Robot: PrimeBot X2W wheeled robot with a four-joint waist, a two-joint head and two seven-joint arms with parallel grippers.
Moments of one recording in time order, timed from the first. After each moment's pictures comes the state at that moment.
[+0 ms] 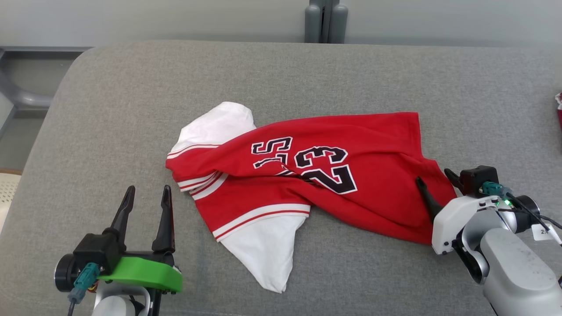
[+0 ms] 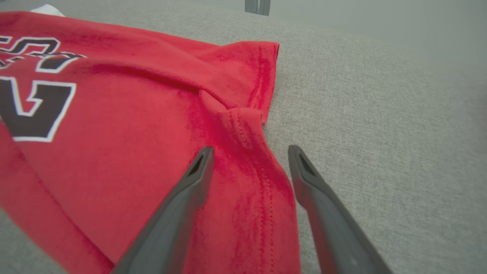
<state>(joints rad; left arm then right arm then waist) -0.10 0.08 -0.05 0.23 -0.23 -0.13 -0.26 -0.43 -0.30 0.32 0.69 0.32 0.13 -0.11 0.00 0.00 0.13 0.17</state>
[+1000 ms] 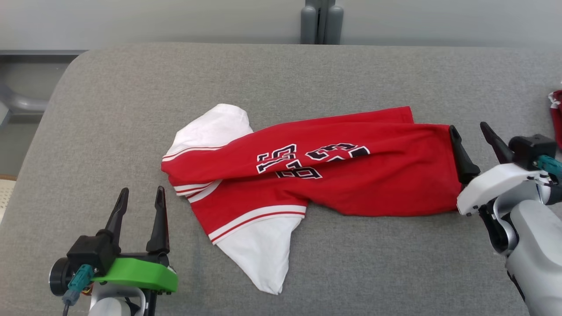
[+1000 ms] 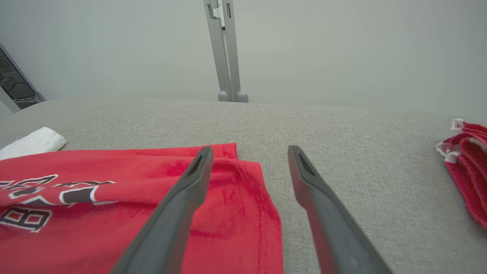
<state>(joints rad) -0.11 0.07 -0.03 0.24 -0.23 -0.13 -0.26 -0.52 -0.36 0.29 0.68 0.51 0.13 -0.26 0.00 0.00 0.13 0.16</state>
